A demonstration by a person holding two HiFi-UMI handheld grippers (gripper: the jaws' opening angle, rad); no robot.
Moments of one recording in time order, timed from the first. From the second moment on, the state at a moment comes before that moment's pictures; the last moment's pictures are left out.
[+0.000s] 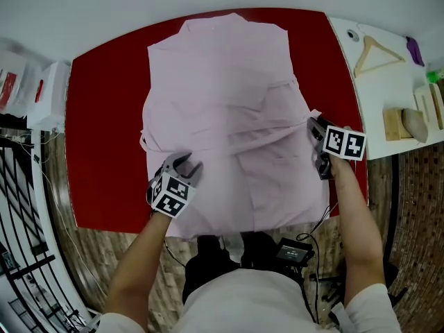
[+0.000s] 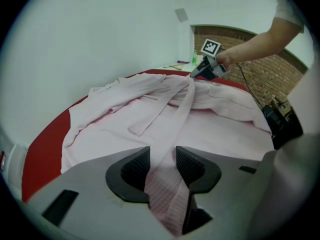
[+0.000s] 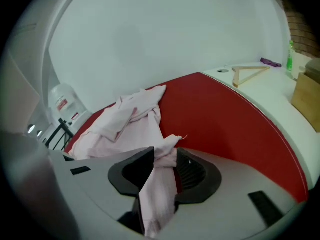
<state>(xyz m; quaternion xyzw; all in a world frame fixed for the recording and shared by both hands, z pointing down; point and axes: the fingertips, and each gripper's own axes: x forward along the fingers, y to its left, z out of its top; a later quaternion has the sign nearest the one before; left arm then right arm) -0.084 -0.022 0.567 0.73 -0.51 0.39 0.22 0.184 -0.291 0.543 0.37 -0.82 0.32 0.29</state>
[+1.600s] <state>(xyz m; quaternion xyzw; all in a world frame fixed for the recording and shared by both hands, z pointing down) -0.100 -0.003 0.534 0.73 -0.55 0.29 0.29 0.175 -0.261 0.518 0.37 -0.83 0.32 0.26</state>
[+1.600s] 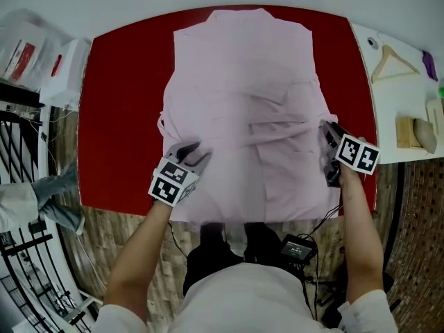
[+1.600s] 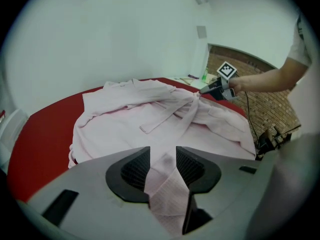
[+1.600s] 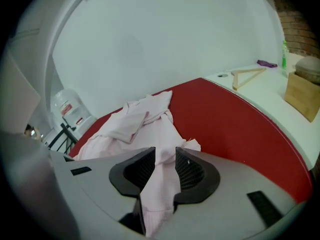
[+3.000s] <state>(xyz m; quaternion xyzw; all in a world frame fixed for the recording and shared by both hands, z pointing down) -0.001 0.019 0.501 0.87 -0.35 0.30 0.18 0.127 0.003 0.536 0.36 -0.85 0.12 0.36</state>
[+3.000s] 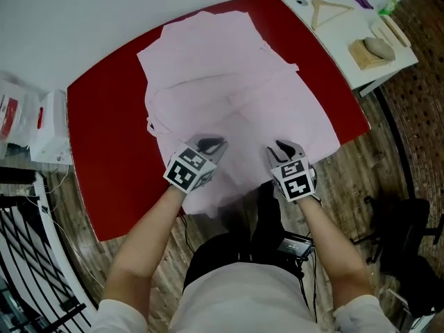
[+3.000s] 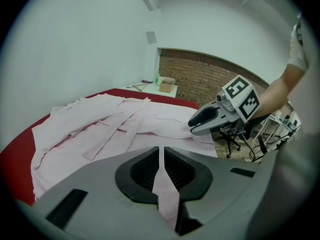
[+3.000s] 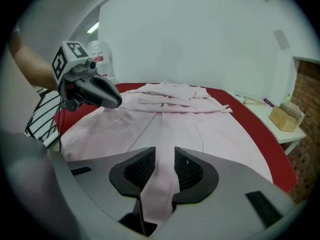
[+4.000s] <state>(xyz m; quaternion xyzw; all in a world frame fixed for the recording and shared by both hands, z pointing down) 0.079 0.024 0.514 0.89 -0.27 0.29 0.23 0.162 0.086 0.558 0.49 -0.76 0.06 0.41</state>
